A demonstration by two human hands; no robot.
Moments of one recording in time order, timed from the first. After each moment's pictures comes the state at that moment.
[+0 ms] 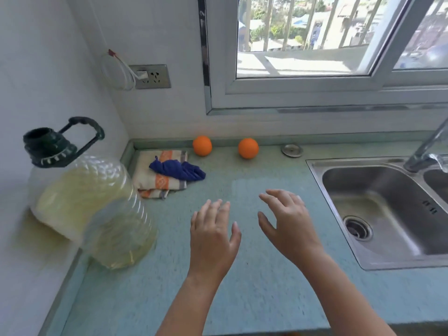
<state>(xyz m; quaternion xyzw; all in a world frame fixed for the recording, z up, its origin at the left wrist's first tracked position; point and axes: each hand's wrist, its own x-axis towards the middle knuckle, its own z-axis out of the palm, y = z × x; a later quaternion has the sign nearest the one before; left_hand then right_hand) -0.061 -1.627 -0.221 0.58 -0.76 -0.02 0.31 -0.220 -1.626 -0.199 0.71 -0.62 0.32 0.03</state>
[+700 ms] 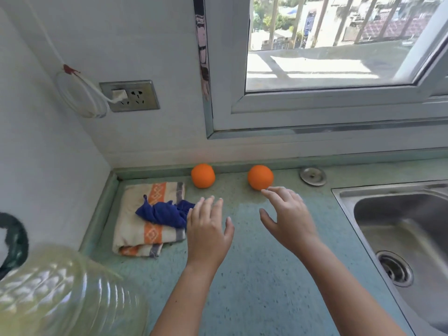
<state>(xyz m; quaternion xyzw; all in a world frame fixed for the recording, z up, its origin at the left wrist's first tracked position) -0.052 -1.835 -0.254 0.59 -0.76 -0.02 0.28 -0.228 -1.825 -0.229 0.71 -0.65 0.27 0.00</state>
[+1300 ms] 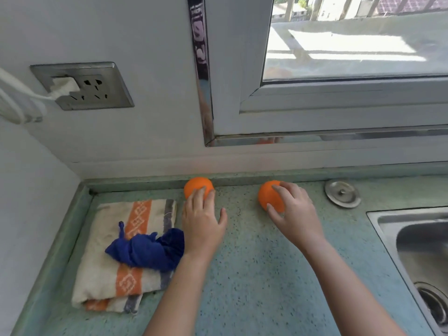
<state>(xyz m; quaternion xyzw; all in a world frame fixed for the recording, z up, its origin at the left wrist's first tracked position) -0.062 -1.977 -0.324 0.63 -0.73 -0.04 0.26 -0.257 -1.960 -0.299 0.67 -0.70 0.24 -0.06</state>
